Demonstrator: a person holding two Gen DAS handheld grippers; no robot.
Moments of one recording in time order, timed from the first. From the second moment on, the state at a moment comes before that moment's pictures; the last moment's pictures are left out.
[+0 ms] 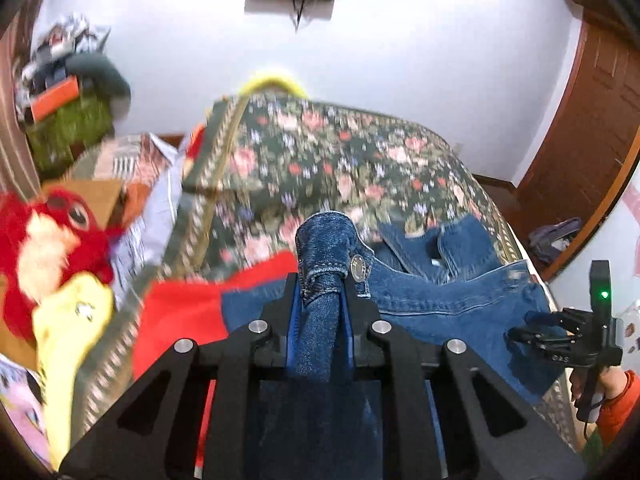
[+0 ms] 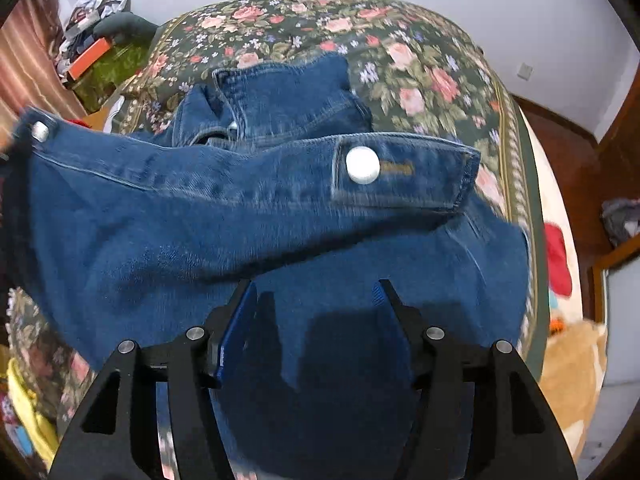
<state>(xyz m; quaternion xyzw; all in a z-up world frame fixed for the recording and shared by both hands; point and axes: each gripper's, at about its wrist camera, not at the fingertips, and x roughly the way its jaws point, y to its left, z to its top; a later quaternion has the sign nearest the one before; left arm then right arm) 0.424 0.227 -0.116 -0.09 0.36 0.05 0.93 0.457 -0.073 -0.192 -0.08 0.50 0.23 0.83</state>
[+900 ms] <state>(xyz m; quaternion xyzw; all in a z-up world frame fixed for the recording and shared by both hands) 0.375 0.242 -0.219 -0.10 0.49 0.07 0.86 0.403 -0.070 -0.207 -0.16 0.49 0.19 0.84</state>
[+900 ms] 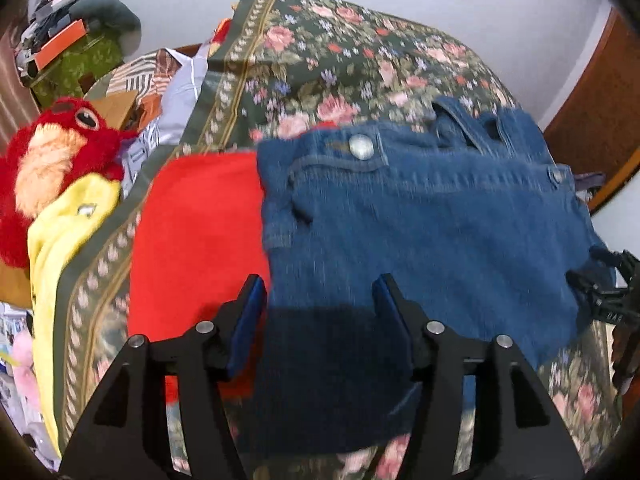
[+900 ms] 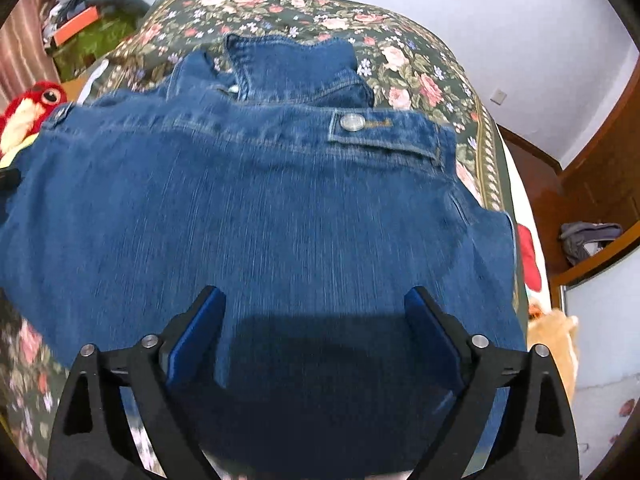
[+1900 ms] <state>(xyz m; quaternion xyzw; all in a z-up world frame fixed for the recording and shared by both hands) 0.242 0.274 -0.210 -0.34 0.42 0.04 0.84 0.301 -0.073 -0.146 -0.16 0.46 0.23 0.84</state>
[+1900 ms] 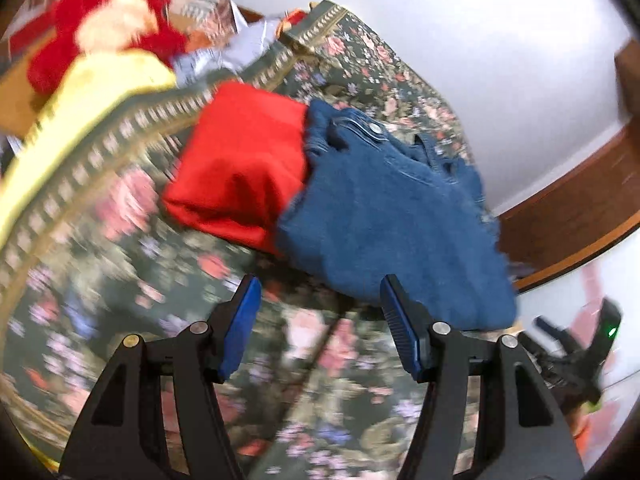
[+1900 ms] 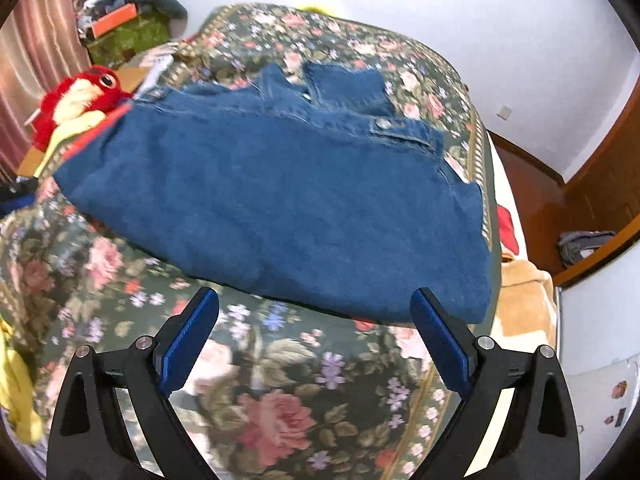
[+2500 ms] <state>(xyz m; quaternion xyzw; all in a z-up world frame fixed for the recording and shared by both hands) 0.309 0.264 -0.249 -0.46 0.42 -0.01 0.79 0.314 -0.061 -0.166 -0.15 0.48 0.23 0.83</state>
